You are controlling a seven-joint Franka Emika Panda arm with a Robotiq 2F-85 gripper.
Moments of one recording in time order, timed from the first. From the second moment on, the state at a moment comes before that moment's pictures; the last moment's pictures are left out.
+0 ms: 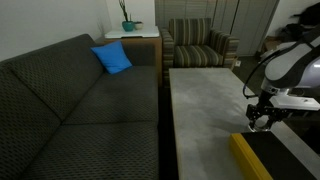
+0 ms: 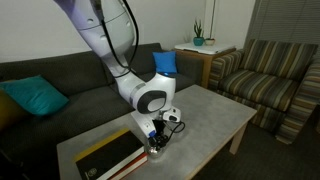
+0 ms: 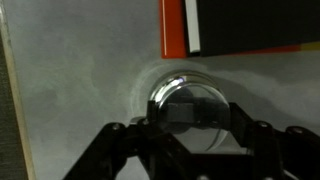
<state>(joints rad) -0.10 1.37 0.06 -1.39 0.03 2.62 0.11</state>
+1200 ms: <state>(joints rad) -0.11 1.33 0.06 -1.44 0.02 2.62 -0.04</state>
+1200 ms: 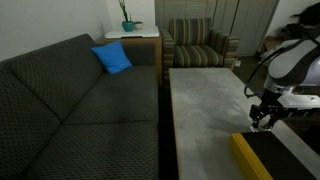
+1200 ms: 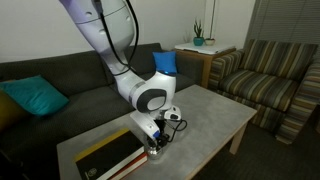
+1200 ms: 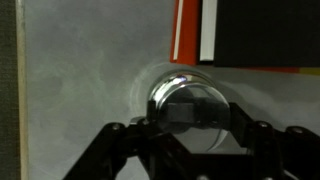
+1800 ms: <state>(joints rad) -0.13 1.27 0.08 -1.52 0.02 2.64 -0.25</state>
